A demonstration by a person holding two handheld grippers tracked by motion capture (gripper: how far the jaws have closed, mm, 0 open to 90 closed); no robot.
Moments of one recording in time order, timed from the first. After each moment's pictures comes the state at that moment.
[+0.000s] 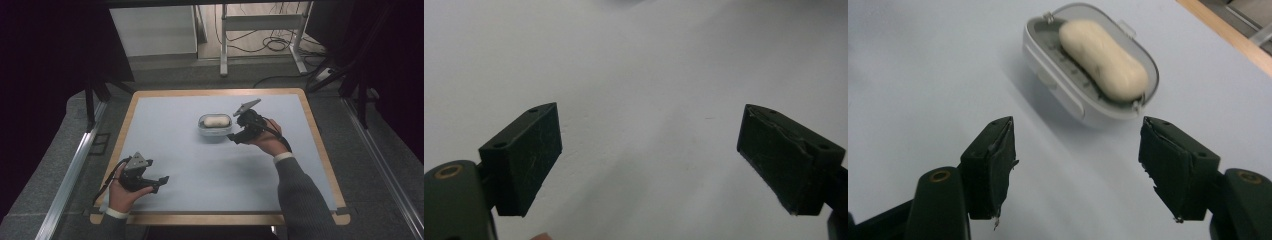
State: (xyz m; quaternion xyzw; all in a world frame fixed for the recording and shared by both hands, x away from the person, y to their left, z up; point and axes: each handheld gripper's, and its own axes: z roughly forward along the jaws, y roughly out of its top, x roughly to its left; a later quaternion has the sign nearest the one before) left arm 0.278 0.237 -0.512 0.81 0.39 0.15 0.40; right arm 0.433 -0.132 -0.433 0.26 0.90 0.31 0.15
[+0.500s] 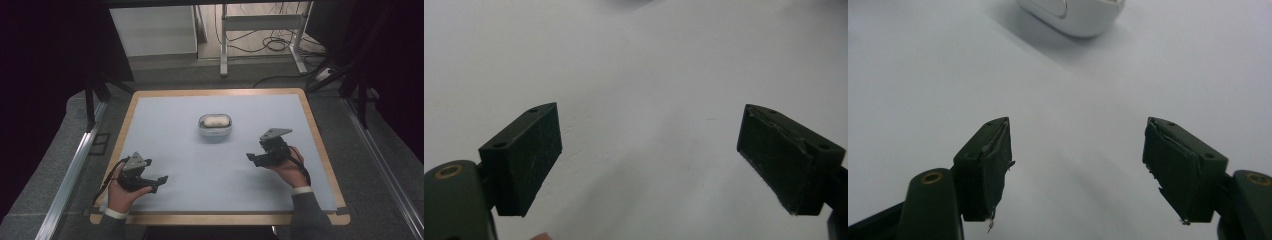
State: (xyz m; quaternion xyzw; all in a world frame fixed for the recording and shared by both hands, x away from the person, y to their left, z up) left arm 0.277 0.238 -0.512 0.81 0.39 0.16 0.40; right arm 0.375 -0.203 -0.478 0.33 0.86 0.36 0.17
